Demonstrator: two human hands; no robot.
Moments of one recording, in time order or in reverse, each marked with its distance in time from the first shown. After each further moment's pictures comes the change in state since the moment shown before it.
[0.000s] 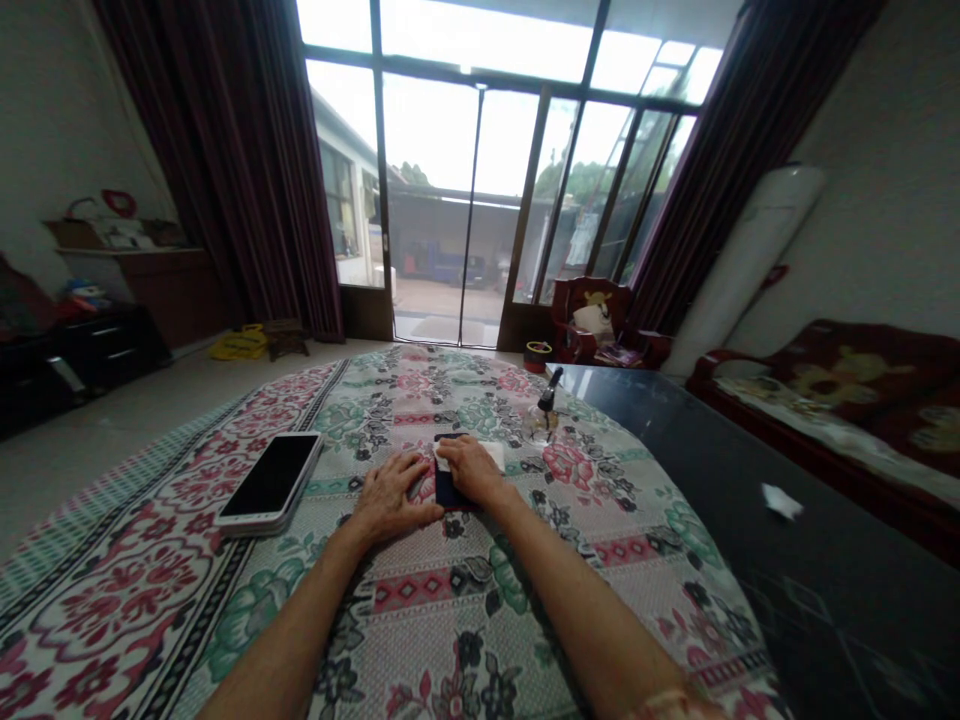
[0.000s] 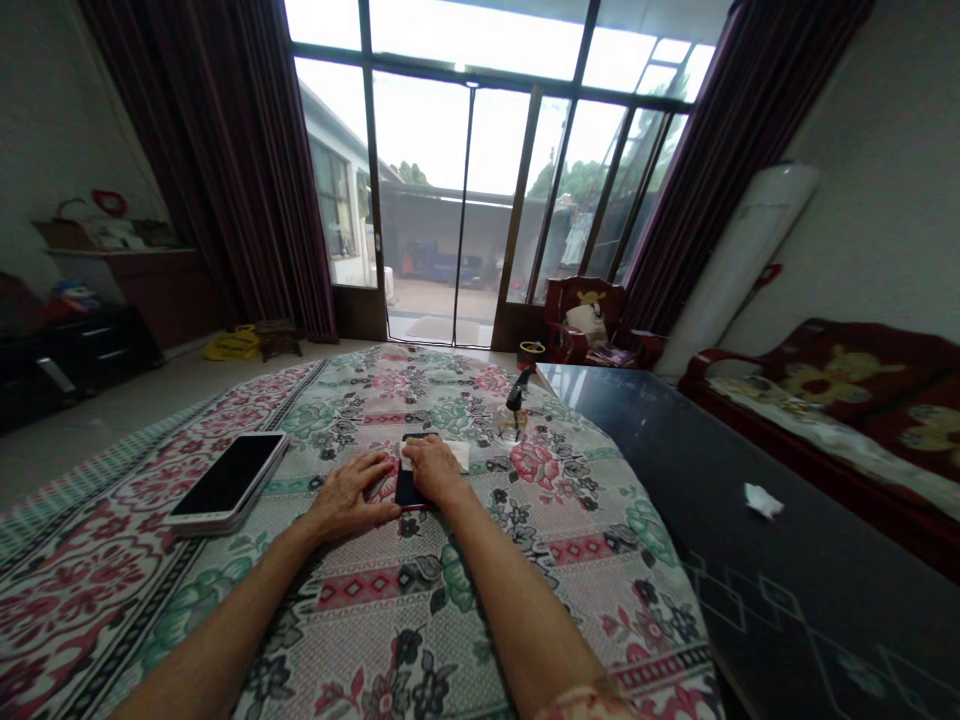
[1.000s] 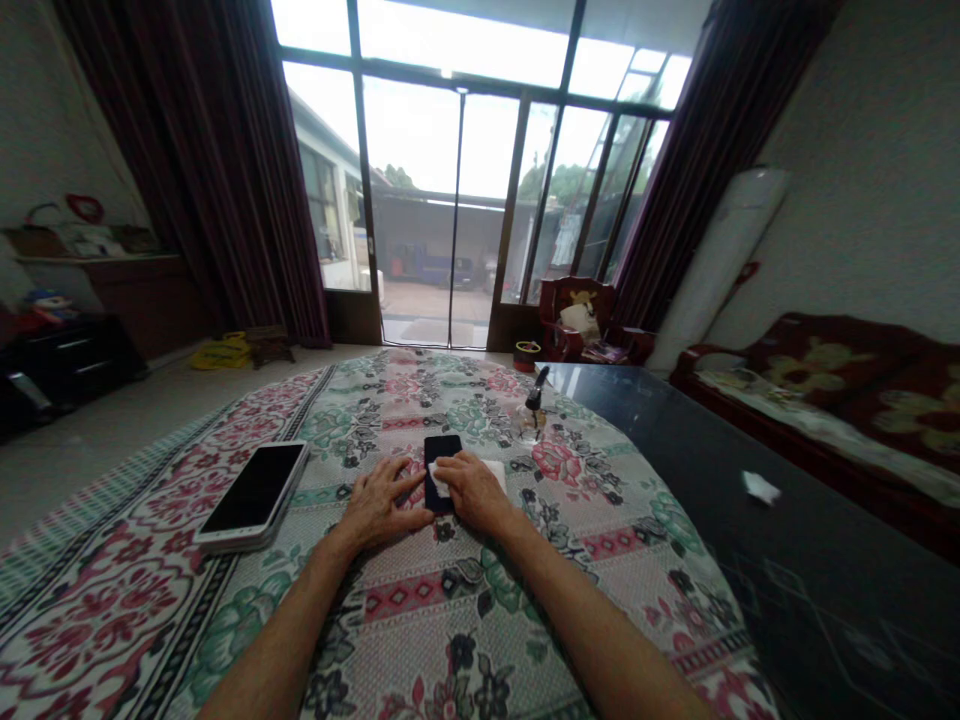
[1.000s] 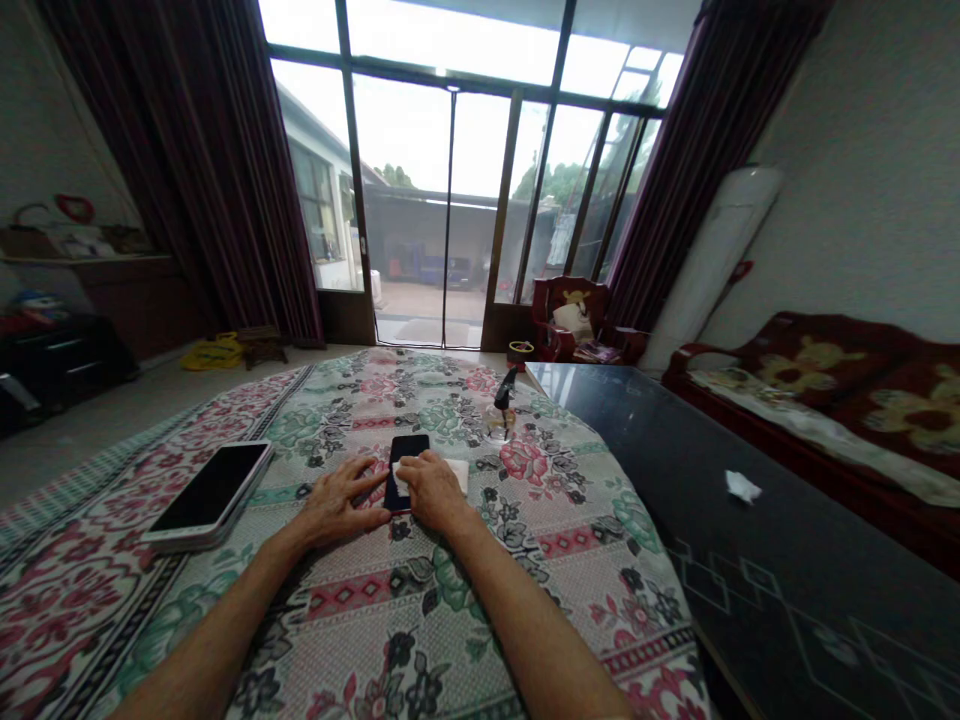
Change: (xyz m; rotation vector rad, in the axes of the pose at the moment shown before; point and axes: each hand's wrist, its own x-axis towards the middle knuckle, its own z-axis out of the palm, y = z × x) left_hand 0.002 -0.002 -0.001 0.052 -0.100 -0.024; right_hand -0.039 -0.007 -0.006 0.059 0.074 -0.065
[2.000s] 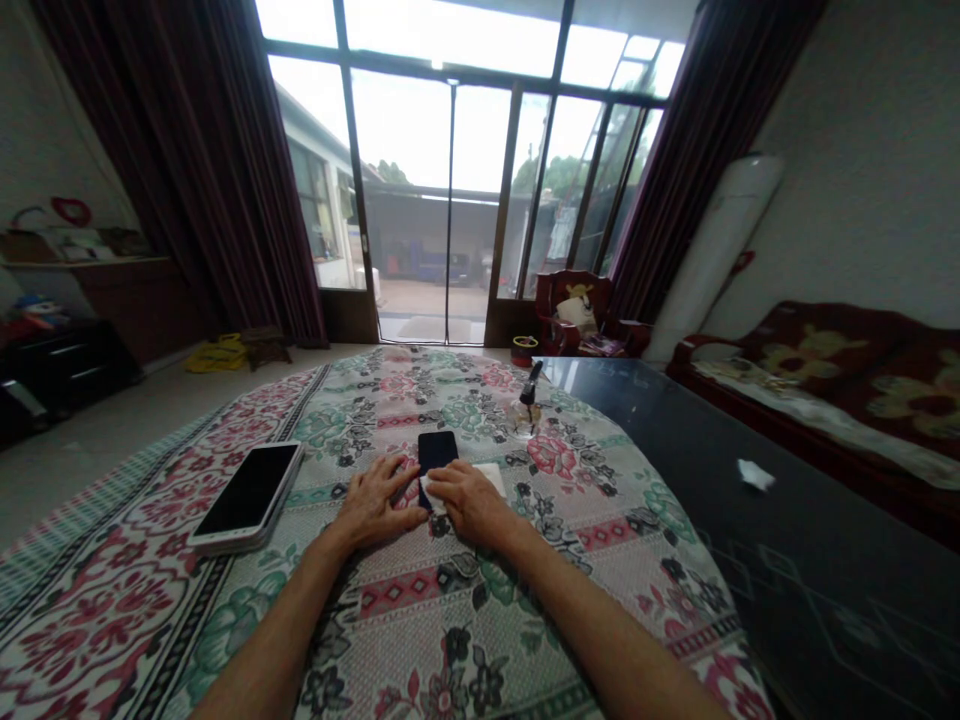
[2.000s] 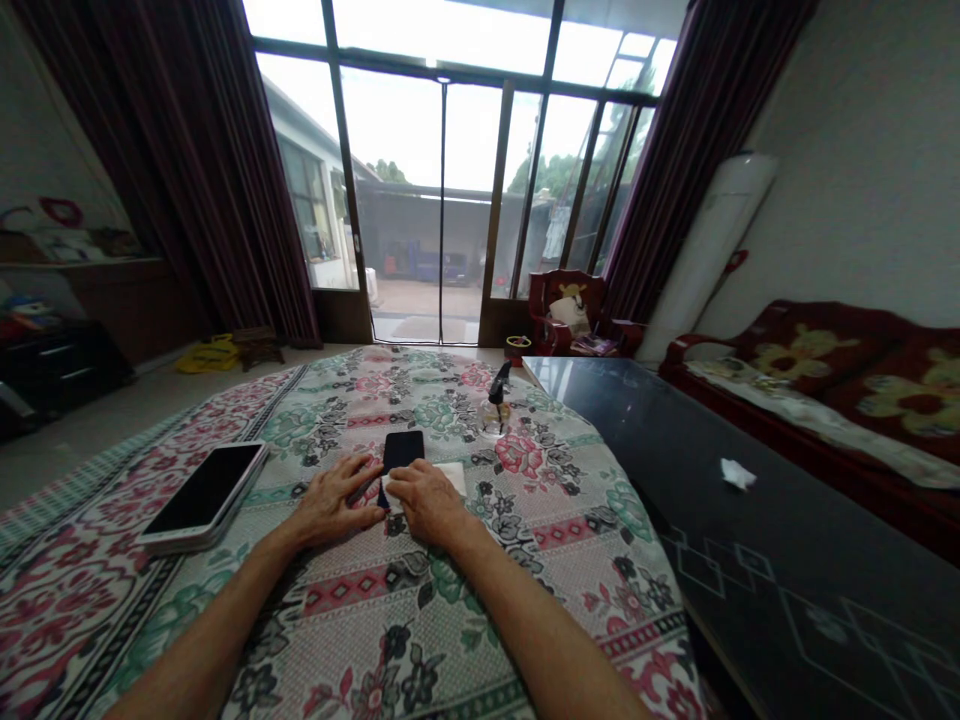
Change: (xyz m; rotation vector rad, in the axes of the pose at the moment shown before) left_hand -0.001 -0.006 0.005 -0.033 0.043 0.044; right_hand -0.021 -0.011 -0.010 0.031 -0.027 -0.126
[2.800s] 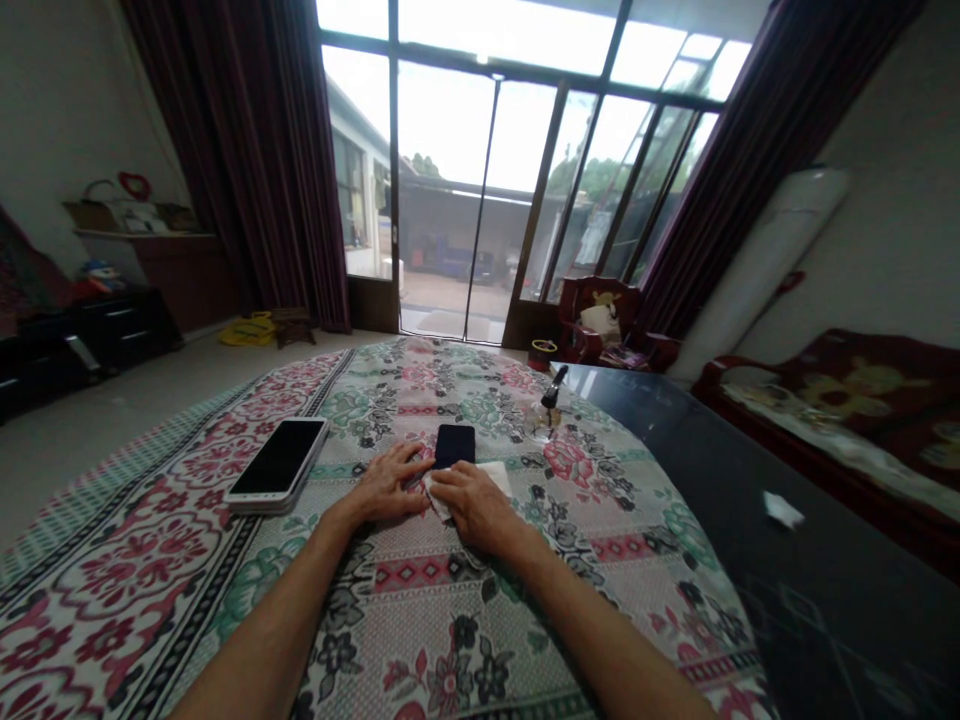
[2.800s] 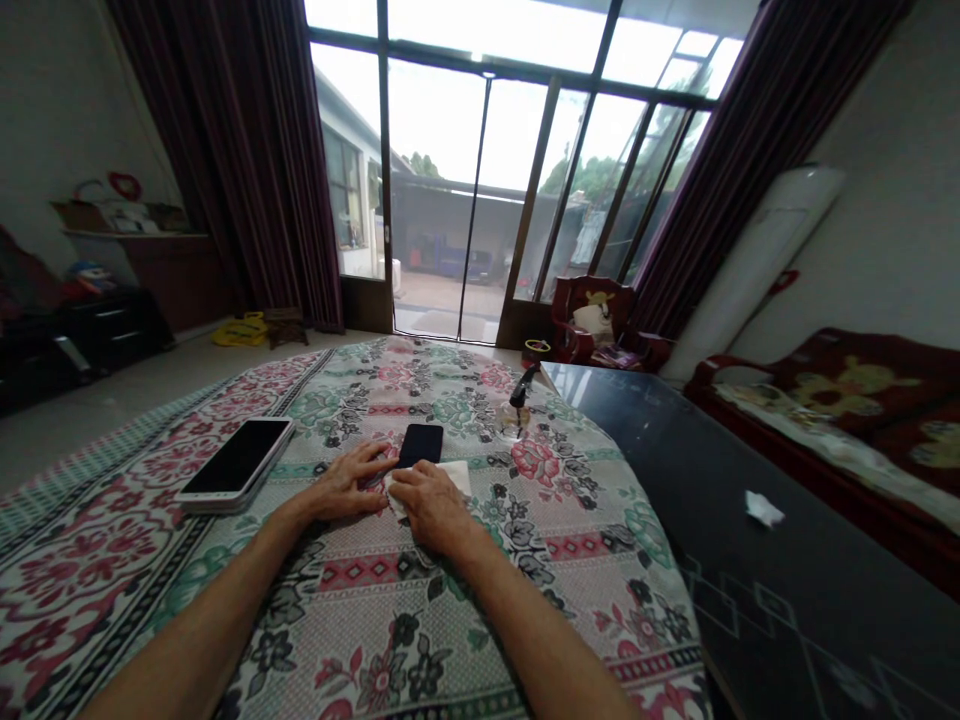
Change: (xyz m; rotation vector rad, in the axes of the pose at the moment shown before) left_hand -0.001 -0.005 -0.012 -0.054 -0.072 0.066; right_hand 0.003 -0.020 -0.002 0.017 -0.038 -0.052
